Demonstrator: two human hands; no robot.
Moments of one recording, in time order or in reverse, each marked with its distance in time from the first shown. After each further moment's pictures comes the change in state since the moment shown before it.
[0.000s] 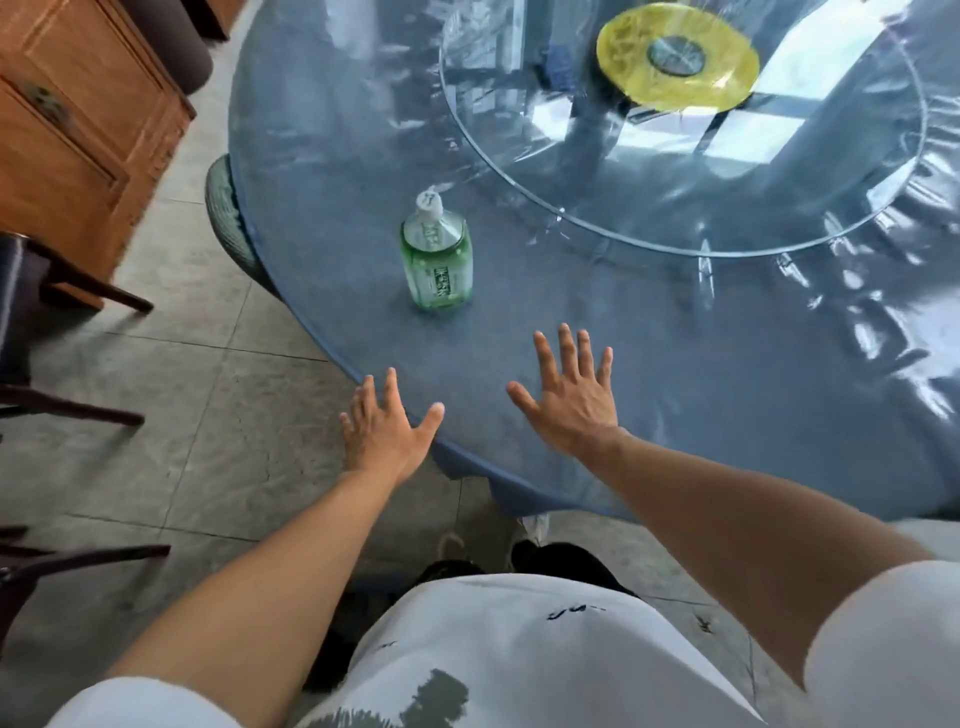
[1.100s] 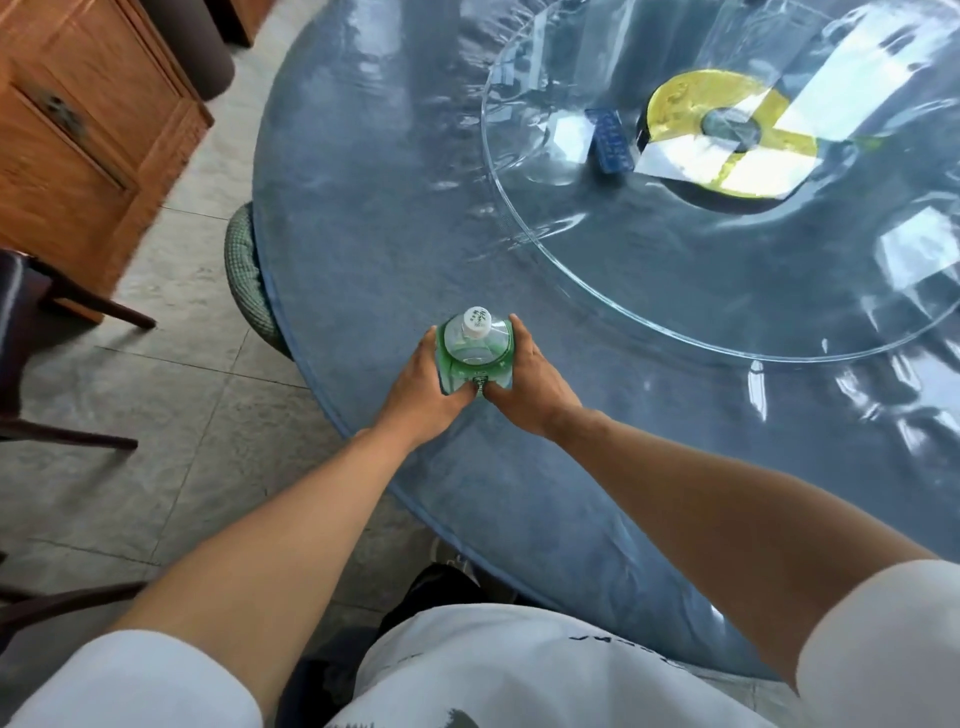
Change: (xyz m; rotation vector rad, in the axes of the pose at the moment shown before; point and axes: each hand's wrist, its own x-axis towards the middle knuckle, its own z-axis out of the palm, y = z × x) left_hand 0.159 0.055 -0.083 -0.533 0.042 0.310; right_hand 0.158 -0.091 -0.071 0.528 -0.120 -0.114
